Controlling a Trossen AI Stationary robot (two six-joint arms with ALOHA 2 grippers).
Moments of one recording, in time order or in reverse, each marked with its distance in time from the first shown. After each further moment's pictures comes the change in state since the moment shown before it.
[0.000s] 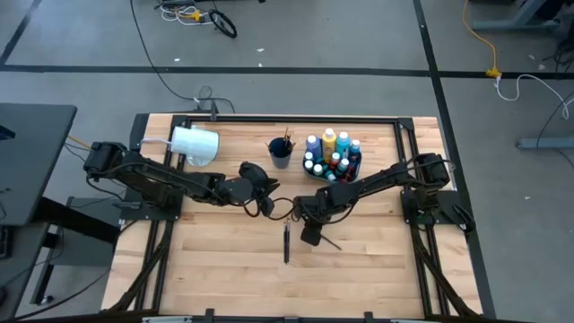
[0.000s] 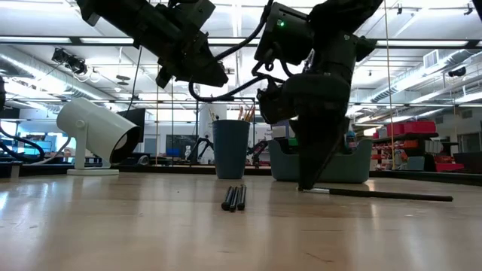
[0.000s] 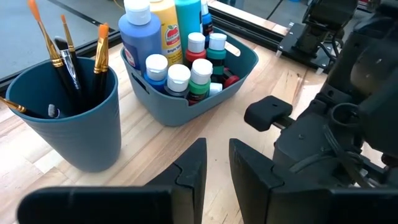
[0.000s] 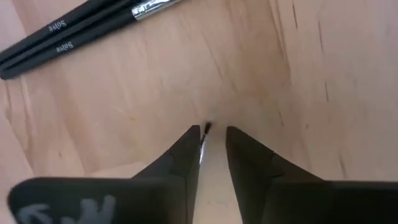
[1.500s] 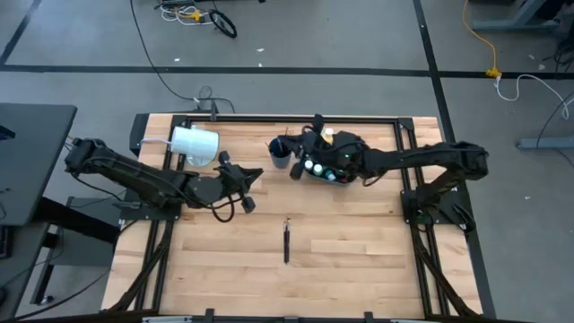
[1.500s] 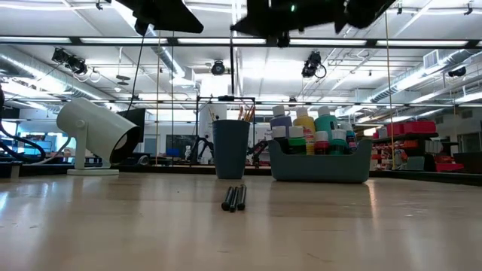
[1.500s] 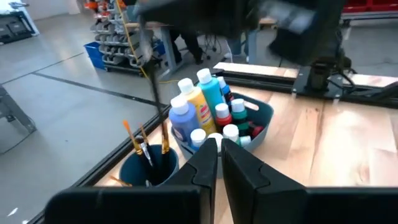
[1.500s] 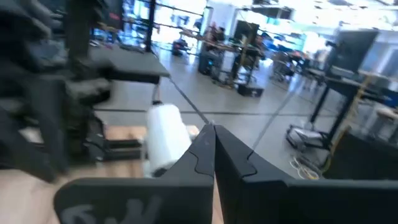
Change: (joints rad) left arm -0.126 -0.261 -0.001 -0.066 -0.273 0.349; right arm -0.234 -0.361 -0.120 1.072 0.379 -0.705
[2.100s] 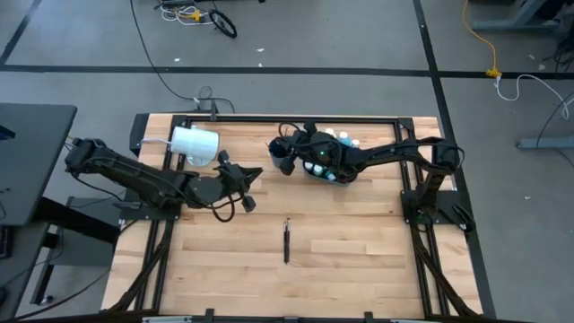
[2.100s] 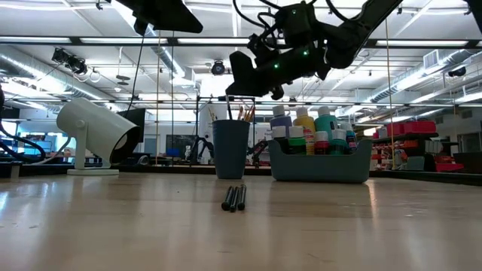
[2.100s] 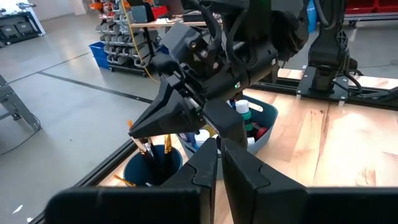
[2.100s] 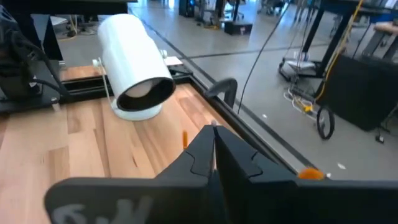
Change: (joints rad) left arm 0.001 0.000 0.000 0.001 -0.019 -0.005; right arm -0.115 0.244 -0.024 0.032 -0.001 0.171
